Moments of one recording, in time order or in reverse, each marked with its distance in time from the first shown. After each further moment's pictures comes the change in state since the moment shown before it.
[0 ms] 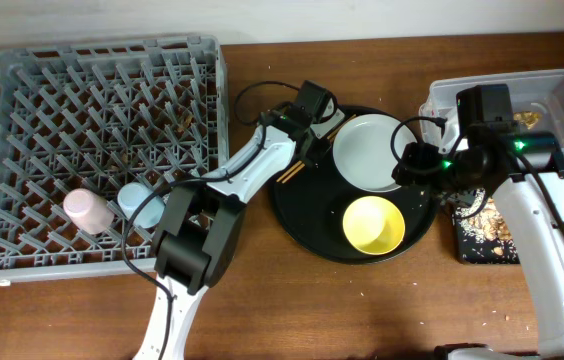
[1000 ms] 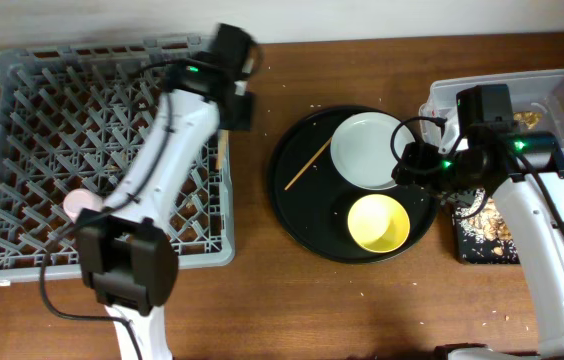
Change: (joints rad) left arm 0.247 -0.267 0.148 -0.536 -0.117 -0.432; right arm 0.000 0.000 0.000 0.001 -0.002 0.000
